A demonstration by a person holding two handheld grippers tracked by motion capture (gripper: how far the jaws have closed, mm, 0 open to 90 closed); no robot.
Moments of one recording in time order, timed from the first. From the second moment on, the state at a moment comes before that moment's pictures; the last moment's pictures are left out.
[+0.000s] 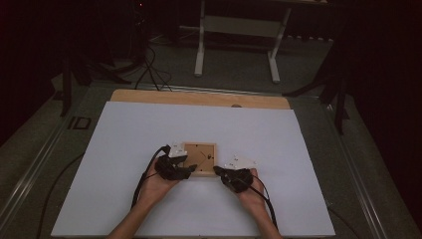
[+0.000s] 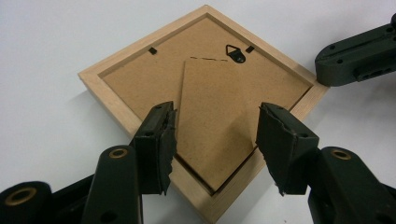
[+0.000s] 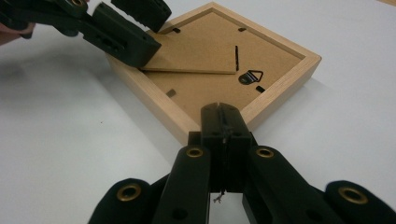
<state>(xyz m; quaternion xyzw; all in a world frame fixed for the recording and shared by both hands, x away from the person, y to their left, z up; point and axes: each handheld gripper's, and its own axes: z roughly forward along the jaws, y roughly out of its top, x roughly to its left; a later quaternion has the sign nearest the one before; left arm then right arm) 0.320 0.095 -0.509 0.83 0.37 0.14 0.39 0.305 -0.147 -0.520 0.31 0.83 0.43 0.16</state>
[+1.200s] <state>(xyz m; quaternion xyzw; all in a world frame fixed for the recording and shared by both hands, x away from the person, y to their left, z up) 0.326 0.085 -0.501 0.83 0.38 0.14 0.37 0.304 -0.146 -0.520 0.30 0.83 0.43 0.16</state>
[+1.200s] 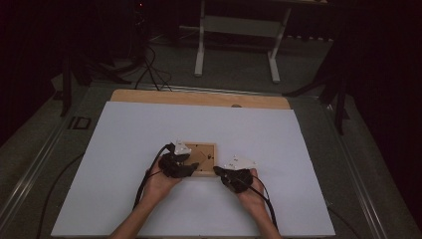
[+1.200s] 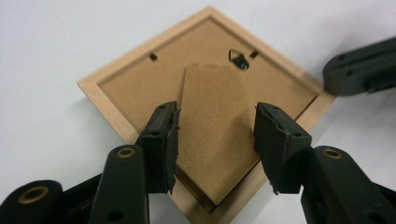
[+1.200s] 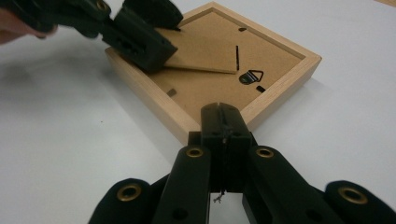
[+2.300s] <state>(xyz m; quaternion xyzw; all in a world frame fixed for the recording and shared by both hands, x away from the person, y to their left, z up) 0.321 0.087 -0.500 0.83 0.39 0.14 0.36 0.304 -0.146 -0.520 0.30 0.84 0.43 0.16</state>
